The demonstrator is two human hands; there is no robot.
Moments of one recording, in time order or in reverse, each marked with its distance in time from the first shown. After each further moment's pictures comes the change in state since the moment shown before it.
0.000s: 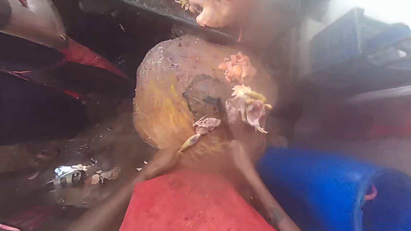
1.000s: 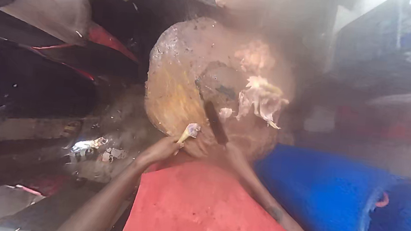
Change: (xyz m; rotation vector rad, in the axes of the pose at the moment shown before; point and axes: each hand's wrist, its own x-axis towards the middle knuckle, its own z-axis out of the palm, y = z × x) left_hand -0.038 -0.021 -0.011 -0.416 -0.024 0.021; right_hand -0.010 0.005 0.045 -0.010 -0.264 -0.044
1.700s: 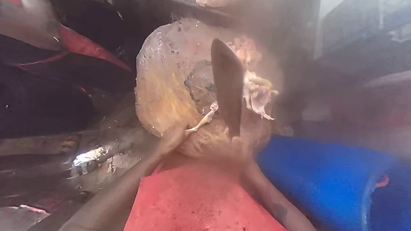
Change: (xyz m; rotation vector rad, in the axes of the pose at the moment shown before) left_hand 0.062 0.040 0.018 0.505 0.239 0.071; right_hand -0.041 -0.074 -0.024 0.209 0.438 -0.622
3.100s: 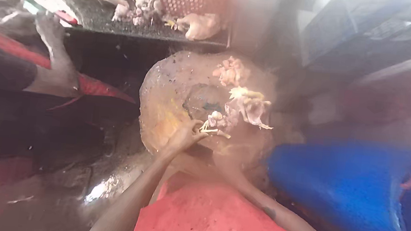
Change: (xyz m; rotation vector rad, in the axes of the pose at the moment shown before) left_hand 0.007 0.063 -0.078 -0.221 0.079 0.154; right_hand -0.013 0.065 0.041 -0.705 -0.589 0.365
